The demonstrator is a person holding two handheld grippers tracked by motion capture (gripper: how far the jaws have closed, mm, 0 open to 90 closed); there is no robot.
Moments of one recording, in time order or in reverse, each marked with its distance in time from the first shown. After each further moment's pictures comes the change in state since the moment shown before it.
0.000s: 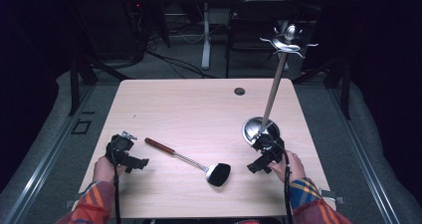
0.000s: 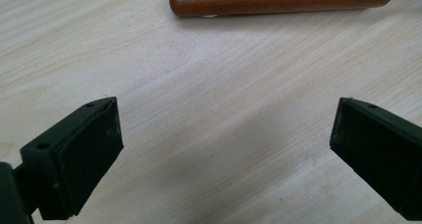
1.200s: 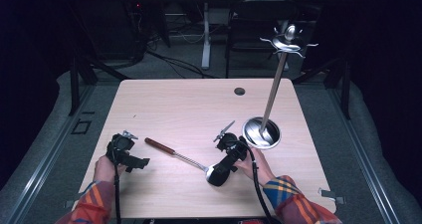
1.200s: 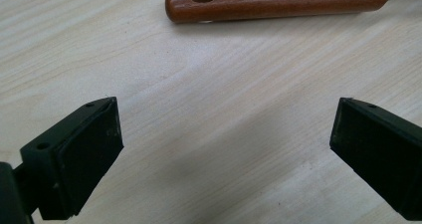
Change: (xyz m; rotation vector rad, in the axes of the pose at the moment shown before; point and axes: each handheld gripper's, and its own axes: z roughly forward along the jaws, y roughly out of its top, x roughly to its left) left arm -0.001 0.002 0.000 -0.008 0.001 0.018; right arm 0.068 0.068 0.026 -0.076 0.135 -0.154
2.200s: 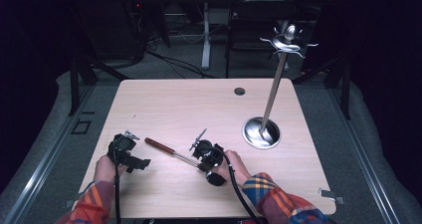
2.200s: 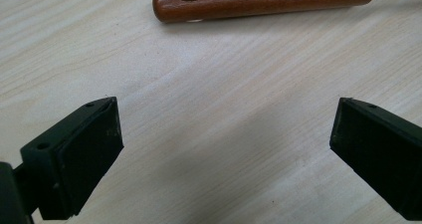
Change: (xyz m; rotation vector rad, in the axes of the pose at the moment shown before) left arm -0.003 0.002 0.000 0.016 -0.013 0.024; right arm 0.040 0.037 0.045 0.041 0.010 -0.133
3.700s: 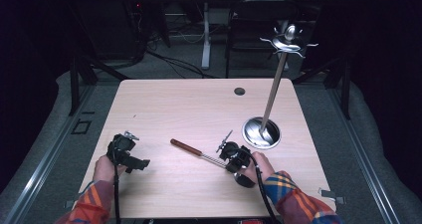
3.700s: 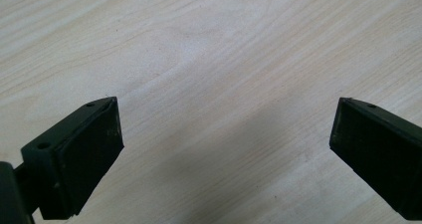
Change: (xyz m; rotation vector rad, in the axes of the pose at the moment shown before) left arm 0.001 -0.001 -0.001 0.008 0.002 0.006; right arm -0.031 -0.064 -0.028 0.113 -0.054 0.053
